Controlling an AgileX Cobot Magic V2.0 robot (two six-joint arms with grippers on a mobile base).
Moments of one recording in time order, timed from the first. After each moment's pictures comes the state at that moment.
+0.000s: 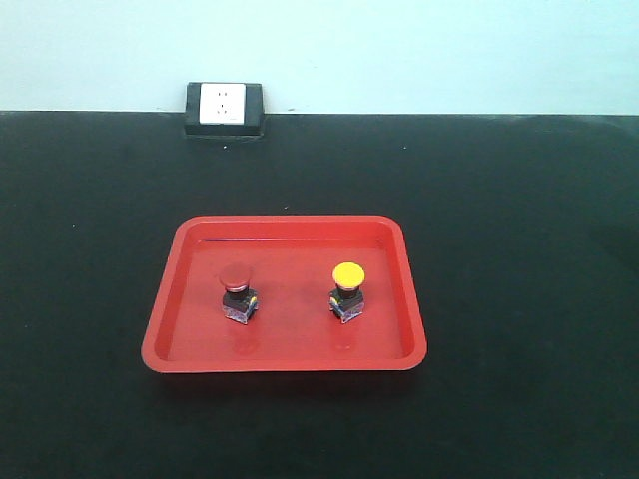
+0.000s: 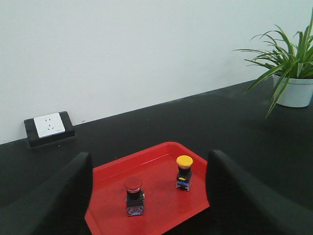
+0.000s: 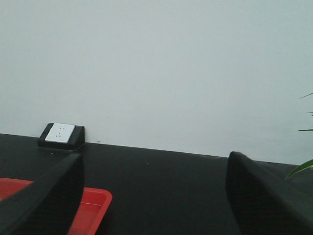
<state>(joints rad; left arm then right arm) -0.42 0.10 -0.60 -0.20 0.63 0.15 0.07 -0.01 -0.39 0.08 0.39 -0.14</state>
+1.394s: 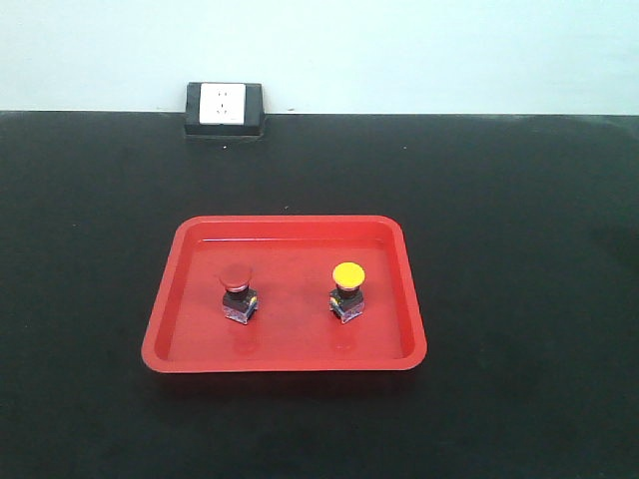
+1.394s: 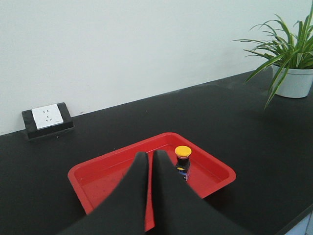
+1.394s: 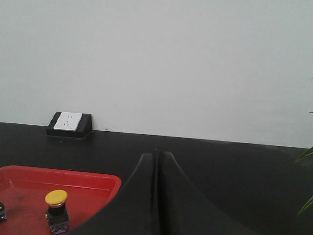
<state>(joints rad) -0.42 0.10 -0.60 -0.20 0.66 0.15 0.07 -0.02 -0.38 0.11 0.44 -0.14</state>
